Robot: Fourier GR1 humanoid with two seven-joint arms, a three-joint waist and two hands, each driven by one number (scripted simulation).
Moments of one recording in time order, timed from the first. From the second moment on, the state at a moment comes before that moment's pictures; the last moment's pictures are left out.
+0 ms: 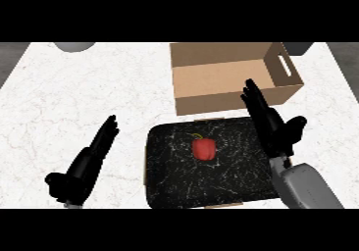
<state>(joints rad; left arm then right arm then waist) 0.05 0.25 -0.30 -1.63 0.14 0.12 0.00 -0.29 -0.25 0.33 -1.40 -0.32 -0.25 -0.01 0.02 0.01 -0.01</state>
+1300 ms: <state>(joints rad) -0.08 0.49 -0.02 -1.35 -0.07 0.25 0.08 -0.46 -0.57 0.58 -1.22 0.28 -0.03 -0.43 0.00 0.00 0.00</state>
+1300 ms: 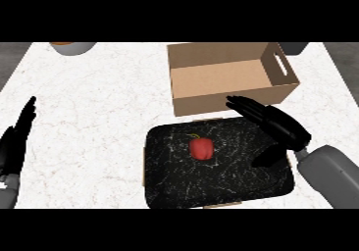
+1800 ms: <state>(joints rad) -0.09 0.48 -0.01 -1.34 -0.08 0.24 0.08 -0.68 -0.55 0.72 -1.29 0.46 0.28 -0.05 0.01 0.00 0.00</state>
